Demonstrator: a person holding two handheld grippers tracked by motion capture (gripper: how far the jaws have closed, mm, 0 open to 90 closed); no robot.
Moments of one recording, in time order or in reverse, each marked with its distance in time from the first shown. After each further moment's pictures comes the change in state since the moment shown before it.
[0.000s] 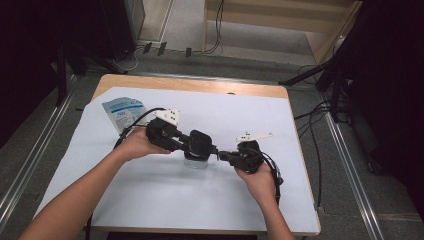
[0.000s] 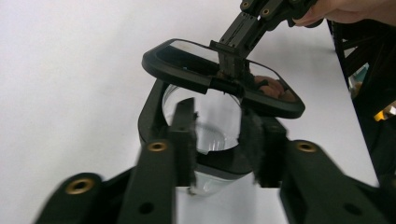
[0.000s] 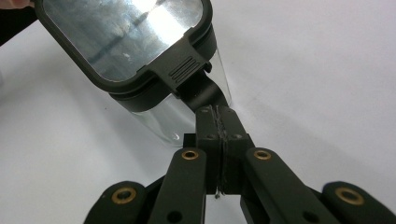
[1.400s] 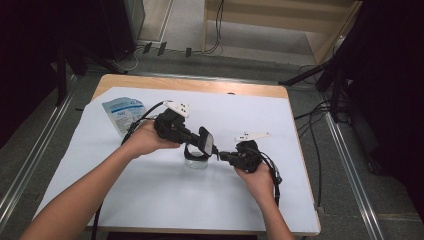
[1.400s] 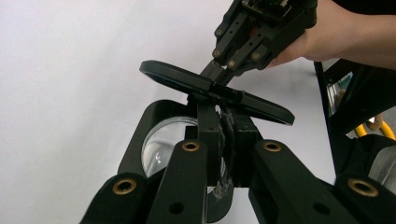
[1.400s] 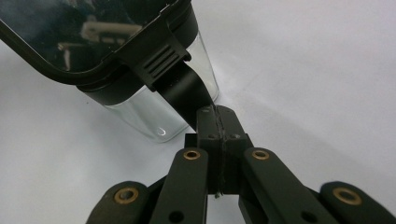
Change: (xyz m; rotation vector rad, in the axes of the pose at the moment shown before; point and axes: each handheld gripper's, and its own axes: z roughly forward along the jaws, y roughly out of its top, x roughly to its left) left arm -0.010 0.039 0.001 0.033 -0.009 -0.033; right arm -0.008 -0.004 0.010 0.028 -0.022 0.009
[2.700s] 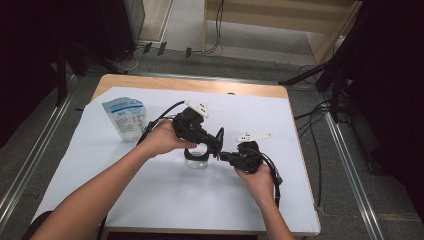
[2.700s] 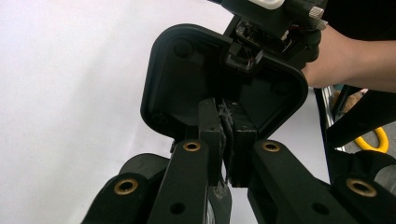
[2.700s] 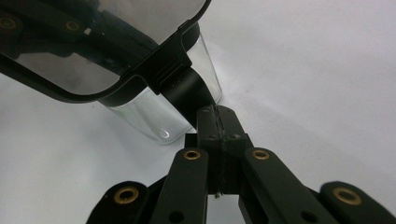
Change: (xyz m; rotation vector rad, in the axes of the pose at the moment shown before) left arm -0.005 0.029 0.032 0.022 -0.021 -0.015; right arm -0.002 -0.003 -0.001 -0.025 0.025 0.017
